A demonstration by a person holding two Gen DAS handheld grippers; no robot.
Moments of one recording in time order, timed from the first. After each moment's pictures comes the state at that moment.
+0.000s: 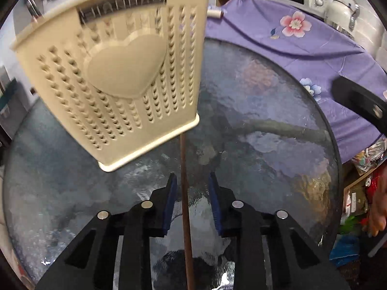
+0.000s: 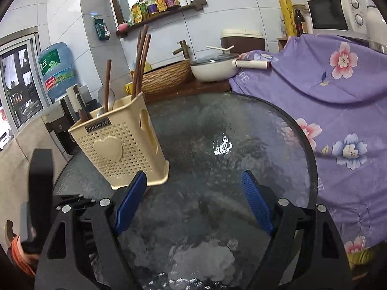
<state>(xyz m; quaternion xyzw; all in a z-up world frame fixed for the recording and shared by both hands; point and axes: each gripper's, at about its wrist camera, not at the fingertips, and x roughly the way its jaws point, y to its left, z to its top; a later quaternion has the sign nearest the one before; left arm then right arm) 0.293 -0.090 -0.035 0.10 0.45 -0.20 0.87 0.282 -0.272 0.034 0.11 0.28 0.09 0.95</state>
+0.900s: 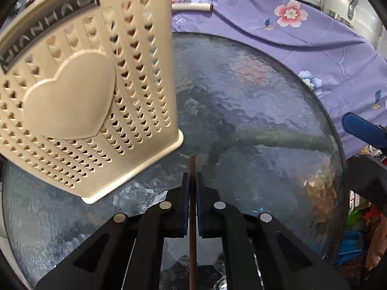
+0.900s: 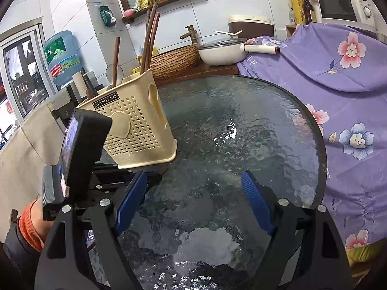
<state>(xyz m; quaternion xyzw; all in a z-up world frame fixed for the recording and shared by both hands) 0.317 -0.128 -0.031 0.13 0.44 -0.21 0.86 0.273 -0.262 0.022 0.11 0.31 0.11 0.94</state>
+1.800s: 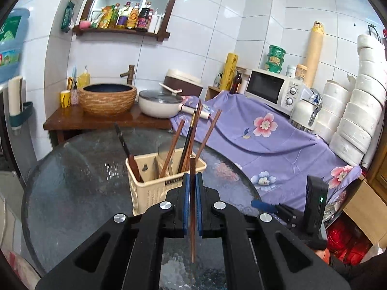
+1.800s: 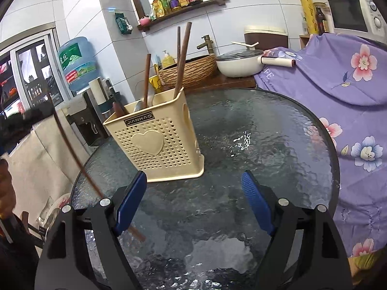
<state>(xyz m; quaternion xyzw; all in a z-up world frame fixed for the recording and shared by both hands) 0.219 0.001 0.155 -0.05 0.24 -0.25 0.94 0.268 -0.237 0.055 0.11 0.29 0.15 0.94</state>
